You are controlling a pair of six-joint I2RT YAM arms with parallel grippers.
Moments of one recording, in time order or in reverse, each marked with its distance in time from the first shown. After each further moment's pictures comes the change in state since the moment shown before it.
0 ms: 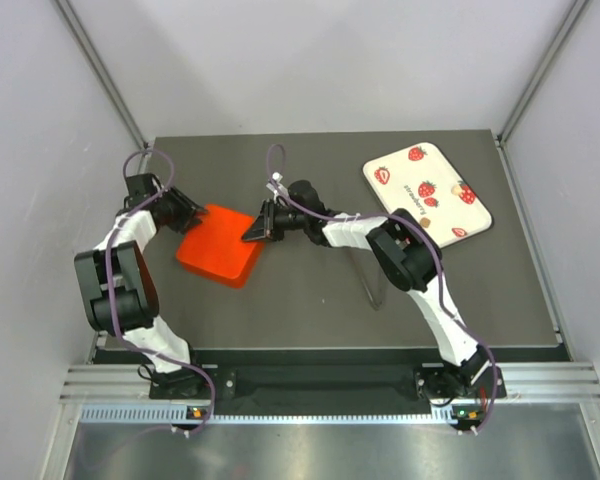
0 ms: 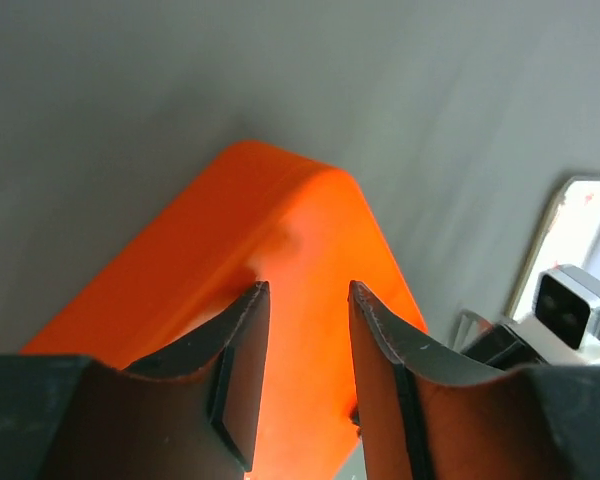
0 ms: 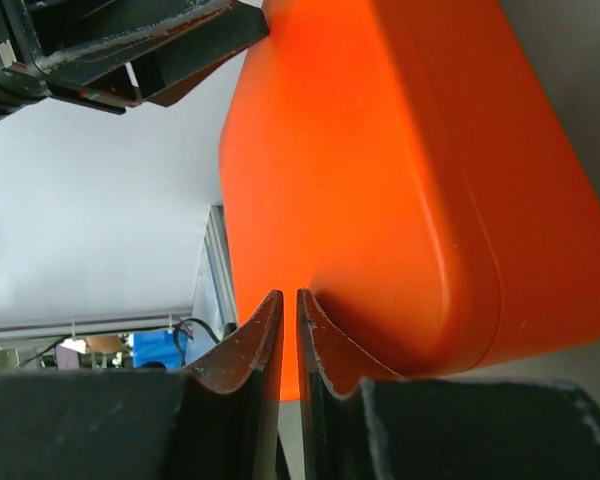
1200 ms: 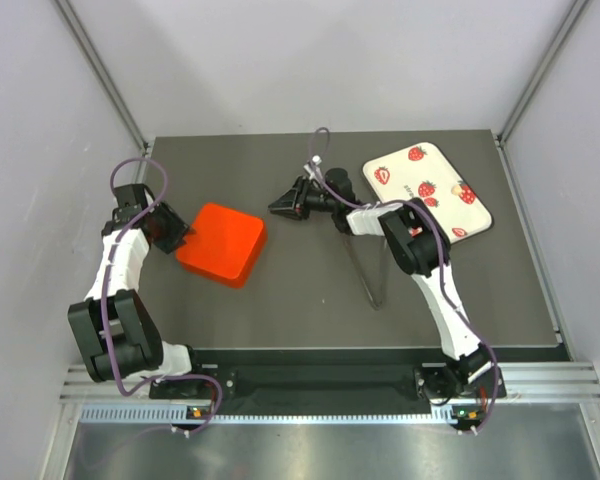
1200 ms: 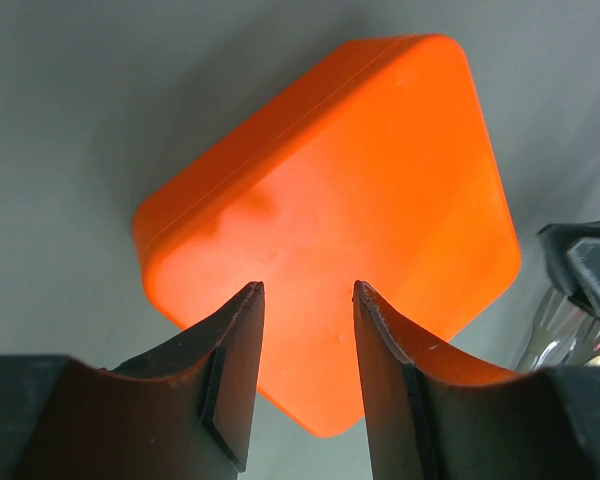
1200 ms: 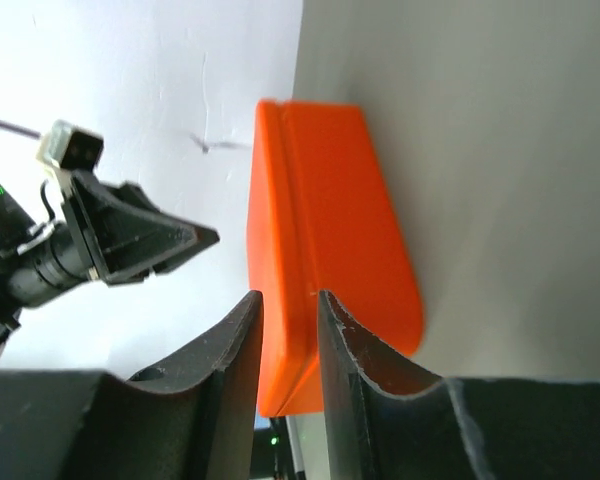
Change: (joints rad) left arm 0.012 -0.295 -0.072 -0.311 -0.202 0.129; right arm -0.183 0.088 -0.006 0.267 -0.069 0.242
